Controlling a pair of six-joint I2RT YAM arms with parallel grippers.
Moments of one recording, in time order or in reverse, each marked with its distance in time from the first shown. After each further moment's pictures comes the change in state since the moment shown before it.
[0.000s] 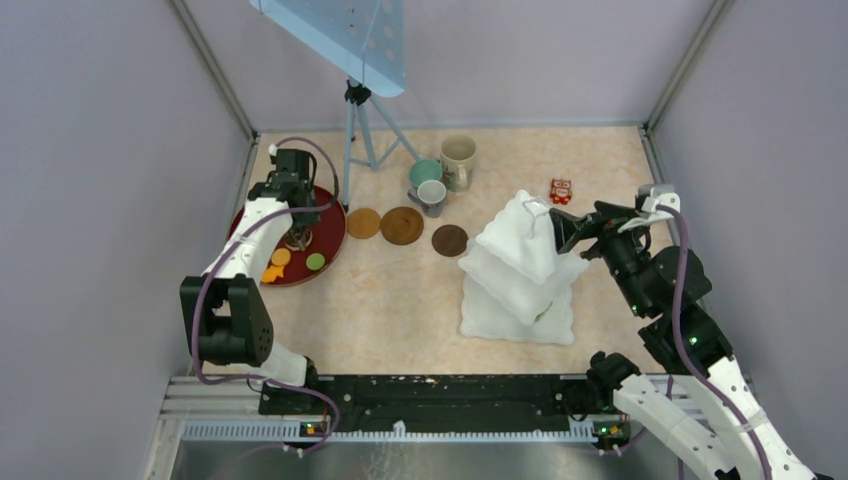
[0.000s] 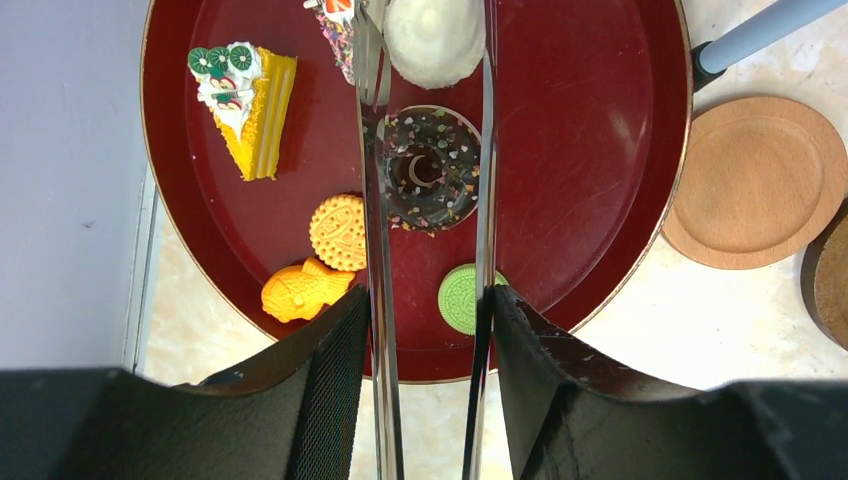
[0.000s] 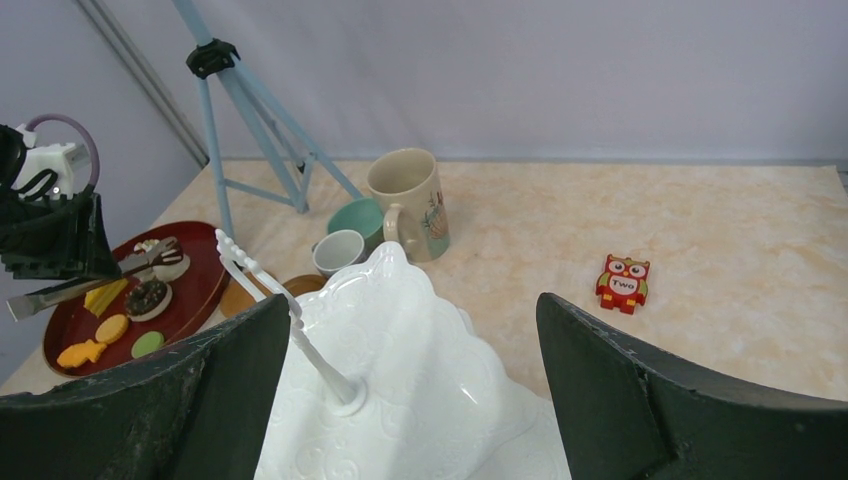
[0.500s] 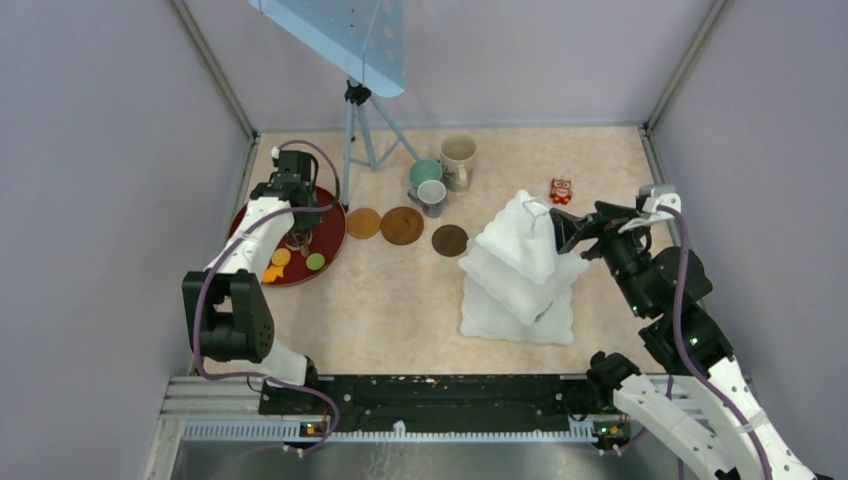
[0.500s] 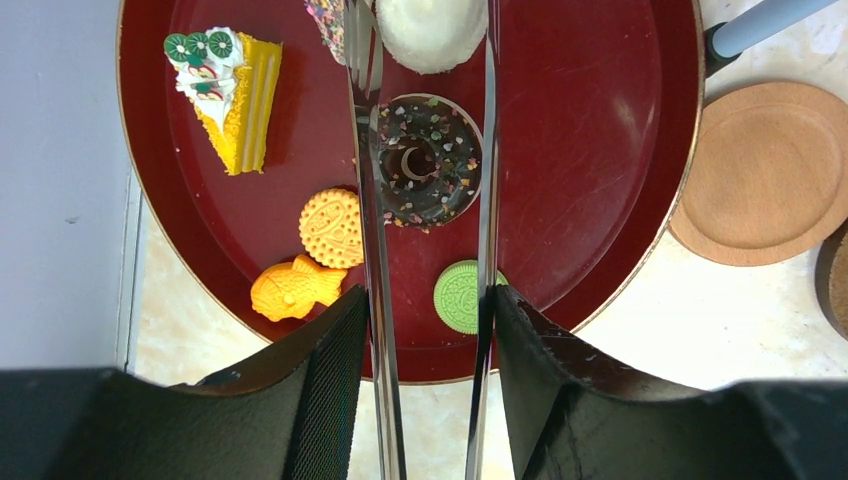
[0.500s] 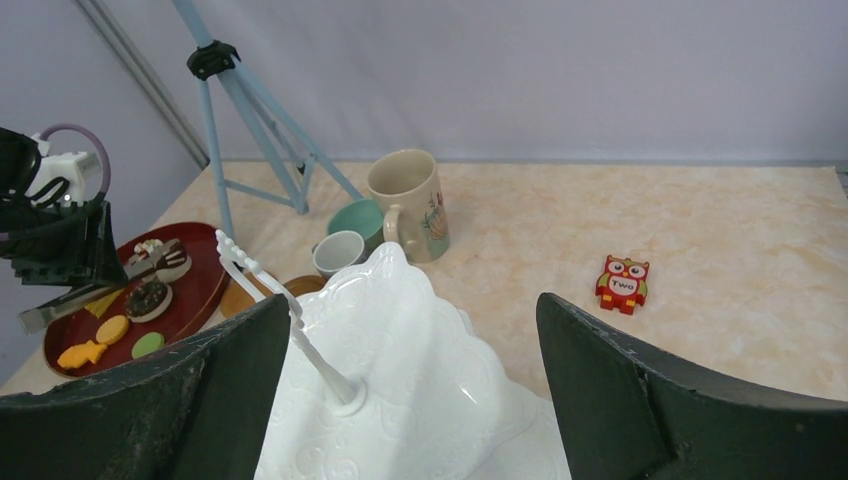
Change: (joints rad) left arm 0.000 0.013 -0.008 0.000 0.010 -0.006; right arm 0.001 -0.002 0.000 0.000 0.001 0.000
